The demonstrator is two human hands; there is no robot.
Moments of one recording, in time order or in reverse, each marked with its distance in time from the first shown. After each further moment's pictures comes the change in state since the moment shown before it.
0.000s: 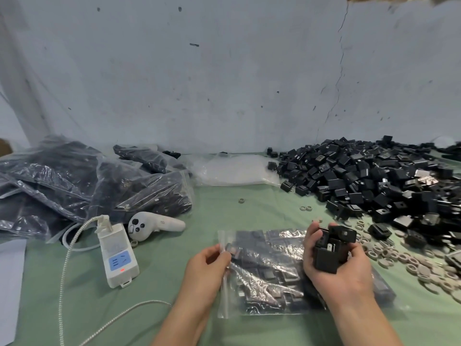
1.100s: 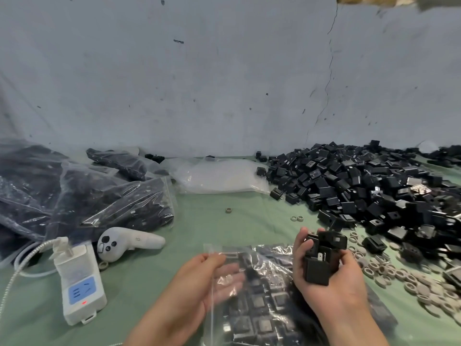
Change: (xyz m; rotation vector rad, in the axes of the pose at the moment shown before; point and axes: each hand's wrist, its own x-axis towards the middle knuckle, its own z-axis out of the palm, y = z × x) left_hand 0.023 0.028 0.010 -0.399 -0.292 -0.300; right_hand 0.018 0.001 0.015 0.024 0.028 0.016
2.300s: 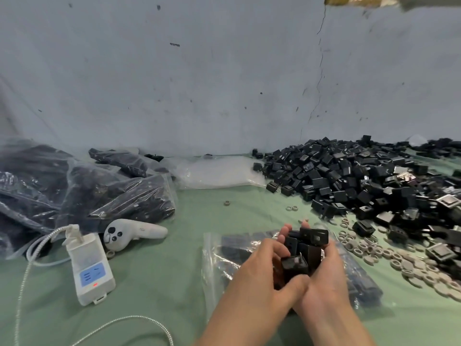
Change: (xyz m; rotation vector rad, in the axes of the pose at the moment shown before) left_hand -0.044 -0.043 0.064 1.018 -0.158 0.601; right_hand -0.026 0.028 -0.014 -0.220 -0.069 -0.053
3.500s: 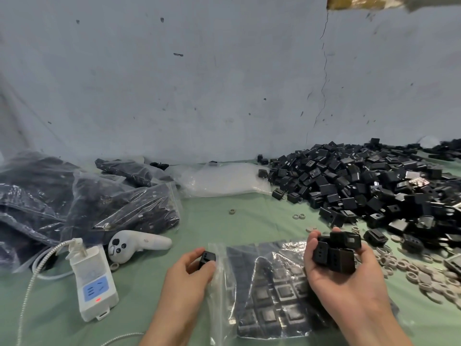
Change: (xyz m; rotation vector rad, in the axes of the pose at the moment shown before) left_hand 0.010 -0.059 -0.063 -0.490 0.504 -0.495; right_hand 0.003 -0.038 0.000 0.107 0.071 -0.065
